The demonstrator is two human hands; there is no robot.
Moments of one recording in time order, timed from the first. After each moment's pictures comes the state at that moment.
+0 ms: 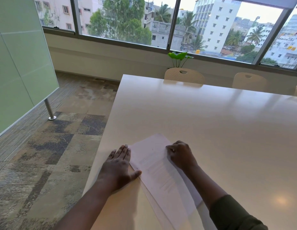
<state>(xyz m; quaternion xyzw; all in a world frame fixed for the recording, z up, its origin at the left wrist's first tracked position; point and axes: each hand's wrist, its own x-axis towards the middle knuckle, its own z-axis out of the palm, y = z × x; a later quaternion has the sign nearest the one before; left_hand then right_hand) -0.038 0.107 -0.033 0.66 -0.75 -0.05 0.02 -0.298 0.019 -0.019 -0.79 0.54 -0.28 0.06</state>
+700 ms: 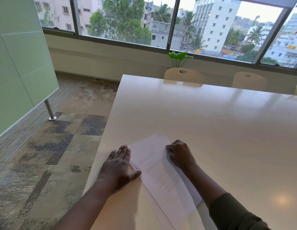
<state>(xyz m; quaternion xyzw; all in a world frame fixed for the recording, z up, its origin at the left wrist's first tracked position) -0.038 0.108 -0.032 0.66 -0.75 -0.04 0.02 -0.295 0.023 -0.011 -0.80 0.54 -0.24 0.06</state>
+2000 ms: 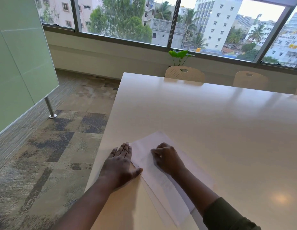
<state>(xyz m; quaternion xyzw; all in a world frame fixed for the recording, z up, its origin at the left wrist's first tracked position) -0.039 0.109 -0.032 0.66 -0.75 -0.04 0.02 -0.249 0.053 -0.015 -0.85 0.46 -0.24 0.08</state>
